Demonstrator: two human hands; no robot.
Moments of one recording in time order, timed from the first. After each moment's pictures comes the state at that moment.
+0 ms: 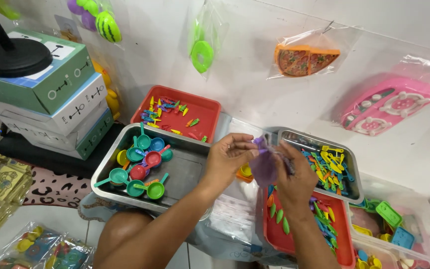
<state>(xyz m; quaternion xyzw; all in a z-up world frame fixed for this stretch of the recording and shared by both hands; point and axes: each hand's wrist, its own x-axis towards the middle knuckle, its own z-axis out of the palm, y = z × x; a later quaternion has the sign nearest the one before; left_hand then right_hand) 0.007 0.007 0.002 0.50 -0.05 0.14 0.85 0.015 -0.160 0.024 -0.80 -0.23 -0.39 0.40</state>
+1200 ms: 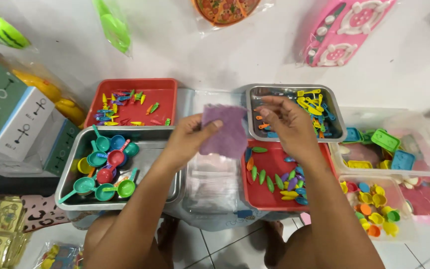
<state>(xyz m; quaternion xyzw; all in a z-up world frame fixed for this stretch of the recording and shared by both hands) -0.001 0.004 0.047 0.64 -0.10 0.00 0.76 0.032 -0.239 0.039 -0.77 -0.12 -0.06 0.62</state>
